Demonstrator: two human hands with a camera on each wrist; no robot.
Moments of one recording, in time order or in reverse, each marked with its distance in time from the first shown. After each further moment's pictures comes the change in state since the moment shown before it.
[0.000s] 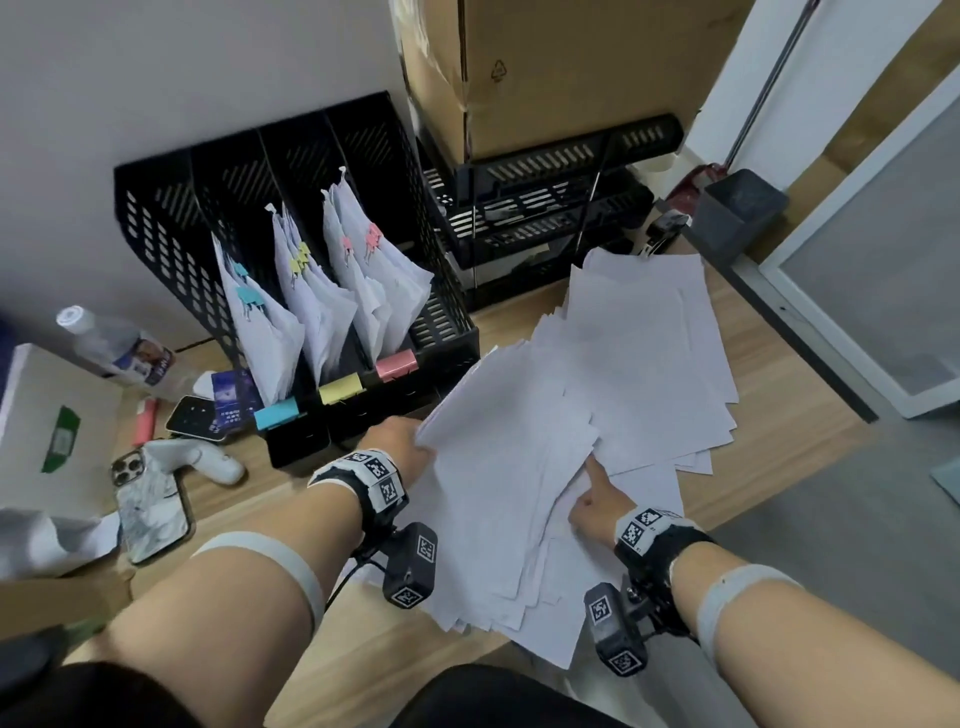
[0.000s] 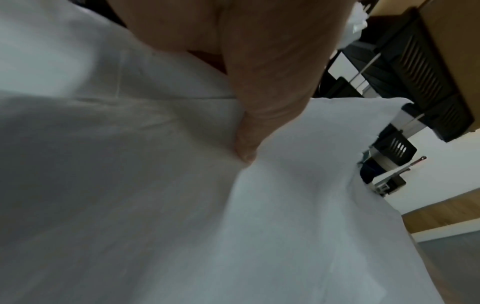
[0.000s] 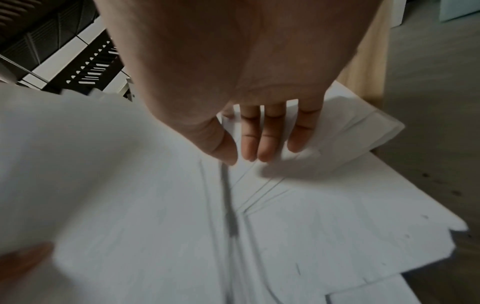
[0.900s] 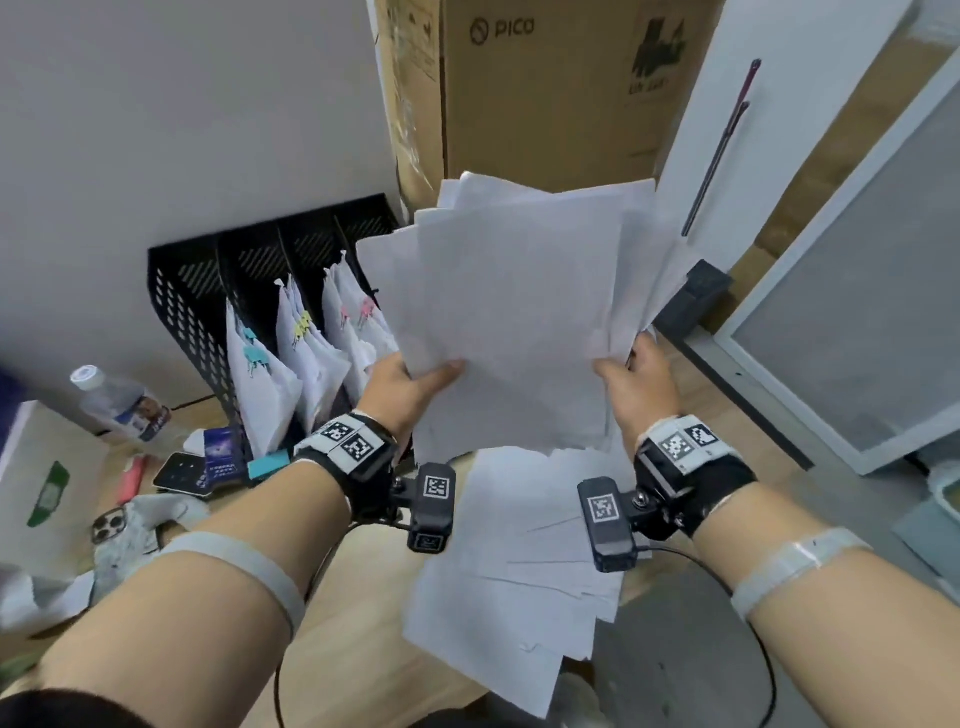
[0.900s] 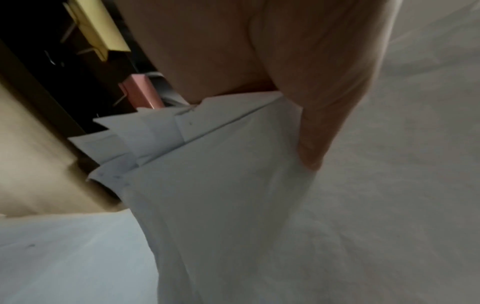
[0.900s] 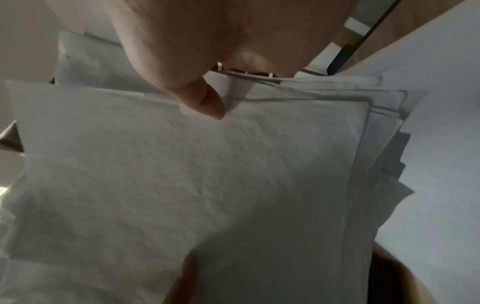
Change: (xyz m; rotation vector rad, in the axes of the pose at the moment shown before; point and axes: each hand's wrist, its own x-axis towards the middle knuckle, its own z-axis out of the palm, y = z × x) left_hand -0.034 0.093 -0.080 -1.101 0.171 0.456; right_hand -0.084 -0.111 -0.130 0.645 0.685 -0.568
